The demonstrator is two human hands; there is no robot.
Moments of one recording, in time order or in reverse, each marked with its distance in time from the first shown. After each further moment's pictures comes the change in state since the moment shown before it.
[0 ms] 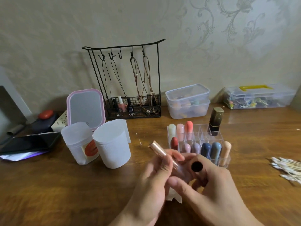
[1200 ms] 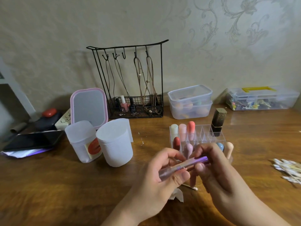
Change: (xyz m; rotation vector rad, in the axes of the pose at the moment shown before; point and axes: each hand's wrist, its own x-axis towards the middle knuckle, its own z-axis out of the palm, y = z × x) left_hand -0.002 0.016 -0.009 0.733 -0.141 0.162; right_hand 0.006 0.016 -0.016 0.191 -0.093 -0.056
